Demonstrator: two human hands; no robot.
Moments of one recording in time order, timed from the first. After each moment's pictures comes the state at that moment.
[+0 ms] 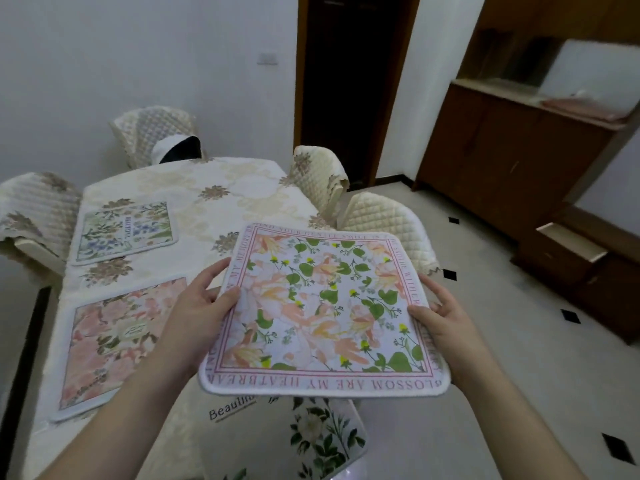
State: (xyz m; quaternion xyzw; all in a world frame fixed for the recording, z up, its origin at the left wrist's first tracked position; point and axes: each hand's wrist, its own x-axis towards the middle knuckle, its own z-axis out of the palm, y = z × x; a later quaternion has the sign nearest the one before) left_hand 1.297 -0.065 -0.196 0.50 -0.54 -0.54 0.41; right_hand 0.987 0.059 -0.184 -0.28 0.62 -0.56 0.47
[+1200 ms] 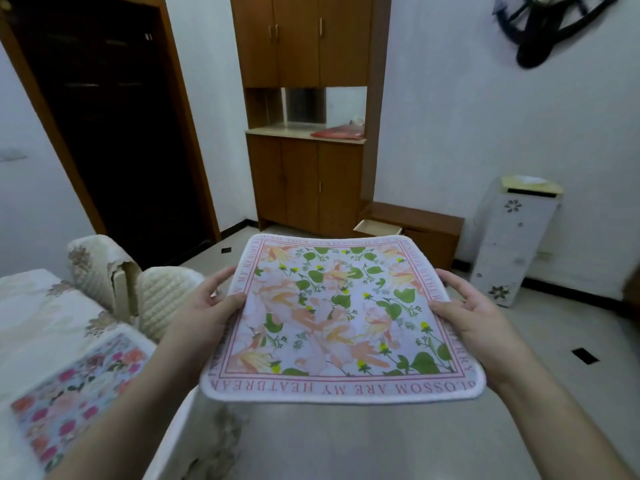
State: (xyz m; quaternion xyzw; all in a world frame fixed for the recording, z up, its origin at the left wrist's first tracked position) left_hand 0.866 0.083 -0.093 0.30 -0.68 -0.62 0.25; right_hand 0.671 0.350 -0.095 -0.15 0.63 -0.70 0.28
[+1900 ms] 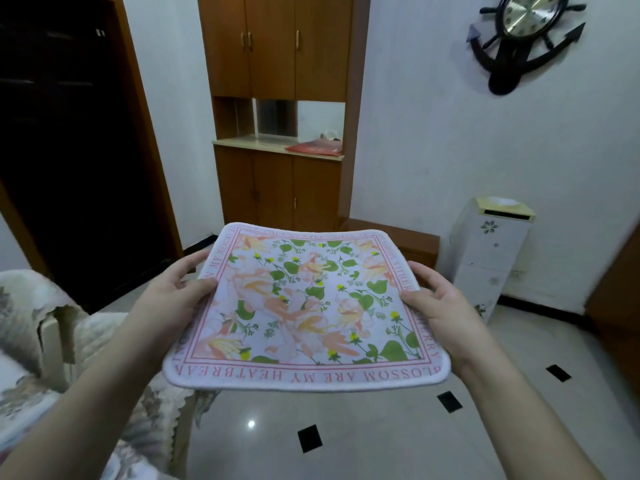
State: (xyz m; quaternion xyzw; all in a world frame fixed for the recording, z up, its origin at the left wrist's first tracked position) left_hand 0.766 -0.071 -0.066 0.25 -0.68 -0.64 0.26; right_hand 0.591 0.205 -0.069 -0.16 0.65 -0.71 0.22
